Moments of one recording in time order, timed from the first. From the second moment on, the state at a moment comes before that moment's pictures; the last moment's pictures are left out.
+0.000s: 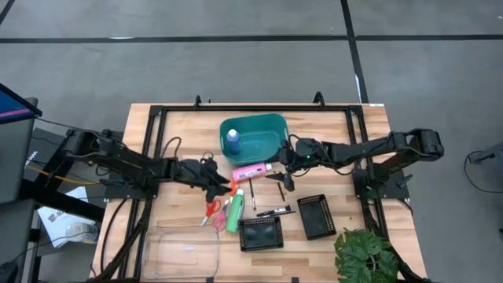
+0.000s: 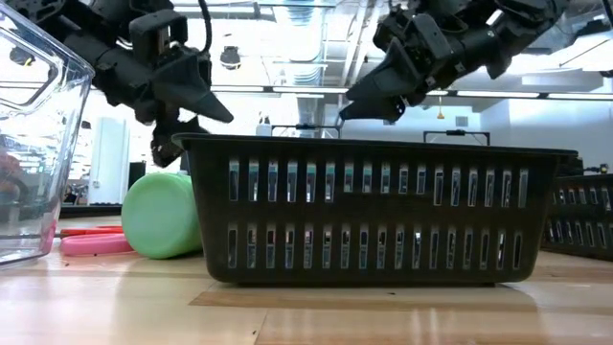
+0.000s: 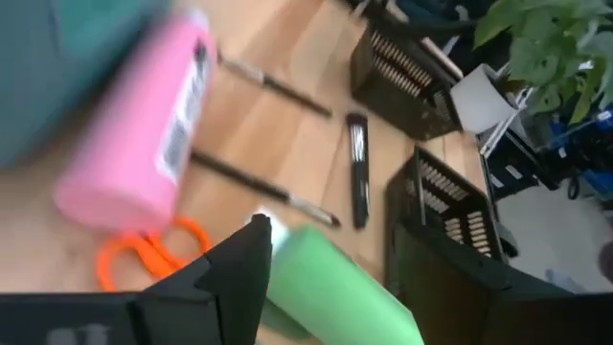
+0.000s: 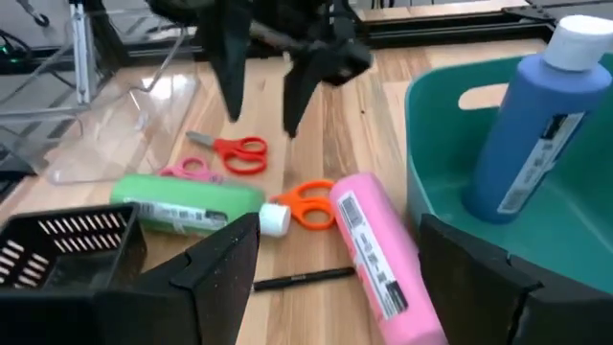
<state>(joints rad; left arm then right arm) -0.12 1.28 0.38 0.45 -0.05 -0.72 -0.06 1.41 0.70 0.28 -0.12 0.04</state>
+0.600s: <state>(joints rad) -0.22 1.48 0.70 0.06 0.05 -0.90 0.07 1.26 0.70 -0.10 0.13 0.05</state>
